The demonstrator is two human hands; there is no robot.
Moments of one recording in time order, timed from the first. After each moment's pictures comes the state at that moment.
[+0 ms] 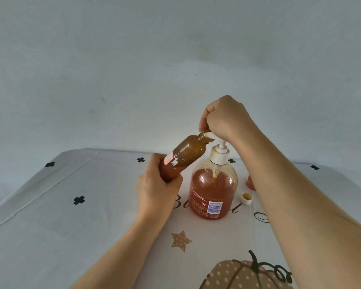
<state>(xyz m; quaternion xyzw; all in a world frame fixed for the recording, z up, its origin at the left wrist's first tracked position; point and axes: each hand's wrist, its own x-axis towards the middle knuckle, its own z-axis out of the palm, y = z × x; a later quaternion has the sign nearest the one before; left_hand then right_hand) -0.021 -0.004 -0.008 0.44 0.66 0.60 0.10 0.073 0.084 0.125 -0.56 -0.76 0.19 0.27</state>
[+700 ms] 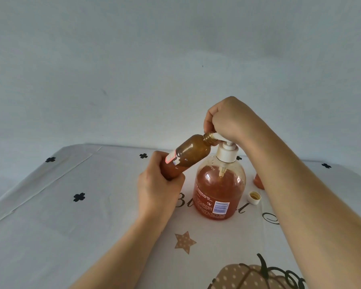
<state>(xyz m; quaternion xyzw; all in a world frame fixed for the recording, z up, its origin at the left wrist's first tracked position) -0.026 -0.001 -0.013 0.42 0.67 0.60 0.09 0.075 0.083 0.120 -0.55 -0.80 0.17 0.17</state>
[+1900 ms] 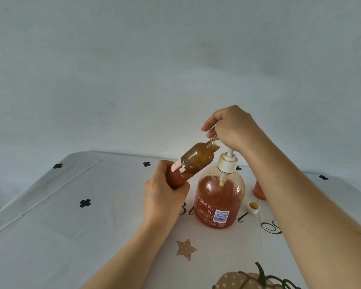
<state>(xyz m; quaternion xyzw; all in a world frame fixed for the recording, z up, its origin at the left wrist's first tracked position) -0.021 -0.004 -0.009 0.43 0.67 0.60 0.11 0.078 0.081 0.123 -0.51 -0.80 0.17 0.27</state>
